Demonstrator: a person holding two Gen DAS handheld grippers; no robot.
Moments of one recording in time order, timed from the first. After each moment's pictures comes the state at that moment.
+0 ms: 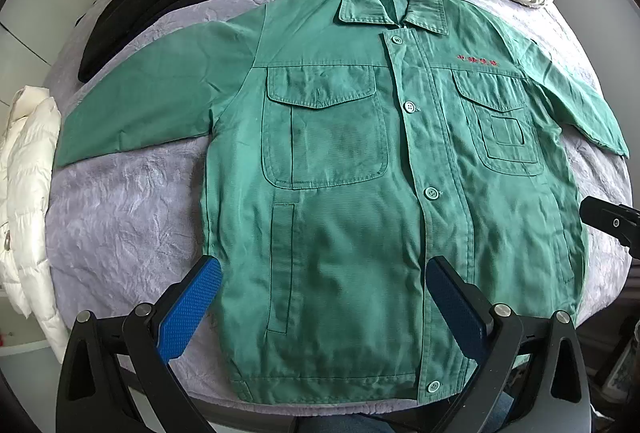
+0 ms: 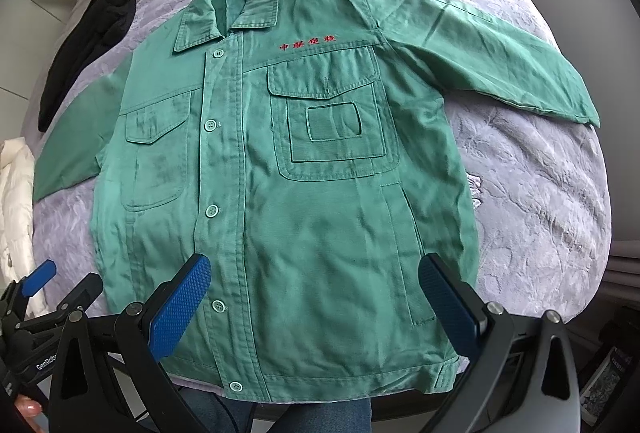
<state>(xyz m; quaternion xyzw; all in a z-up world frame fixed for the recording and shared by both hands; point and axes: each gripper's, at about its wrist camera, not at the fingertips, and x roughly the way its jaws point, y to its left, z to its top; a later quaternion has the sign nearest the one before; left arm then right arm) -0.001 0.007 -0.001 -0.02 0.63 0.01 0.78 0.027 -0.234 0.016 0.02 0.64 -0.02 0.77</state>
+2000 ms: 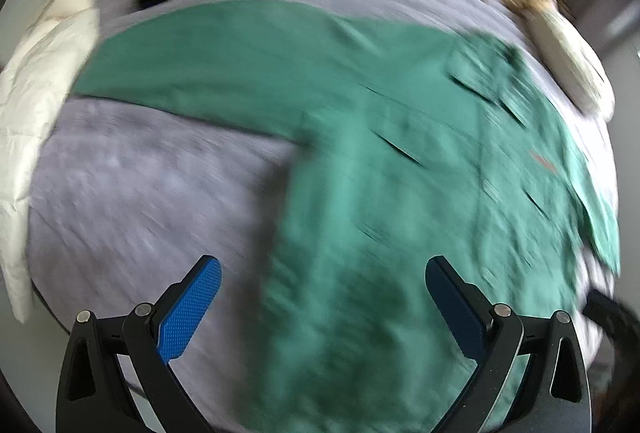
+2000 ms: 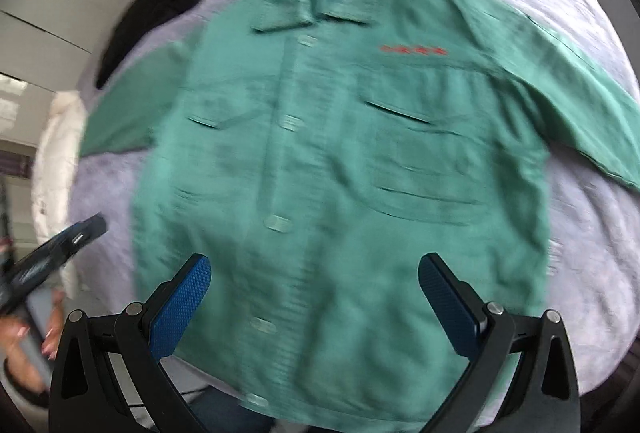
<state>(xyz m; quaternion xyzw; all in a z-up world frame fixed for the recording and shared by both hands) 0.023 0.147 -0.027 -0.17 0.60 0.11 0.77 0.058 -0.185 -0.009 0.02 0.64 0.13 0.76</state>
